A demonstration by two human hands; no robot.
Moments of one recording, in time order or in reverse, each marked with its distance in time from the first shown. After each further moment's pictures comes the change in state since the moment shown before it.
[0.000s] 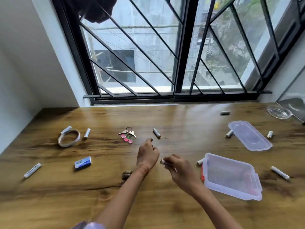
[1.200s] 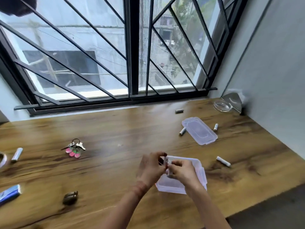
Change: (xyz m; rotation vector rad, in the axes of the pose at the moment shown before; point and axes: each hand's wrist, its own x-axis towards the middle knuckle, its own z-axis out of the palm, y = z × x) left_hand -0.055 0.101 0.087 -0.100 -0.304 0.337; right_hand -0.041 0.069 -0.100 0.634 0.219 0.862
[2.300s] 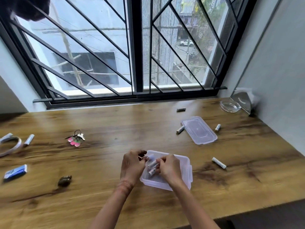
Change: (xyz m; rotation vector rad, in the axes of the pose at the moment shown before) left_hand -0.006 -0.008 0.023 0.115 0.358 -0.146; right_hand 0.031 0.022 -0.001 -0.392 0.012 -0.192
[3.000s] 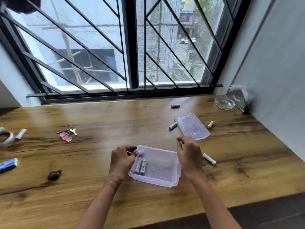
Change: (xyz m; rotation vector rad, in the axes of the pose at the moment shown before) left_hand -0.003 0.002 0.004 -0.055 0.062 -0.083; right_hand 0.020 0.034 -0.079 -0.260 0.473 -0.482
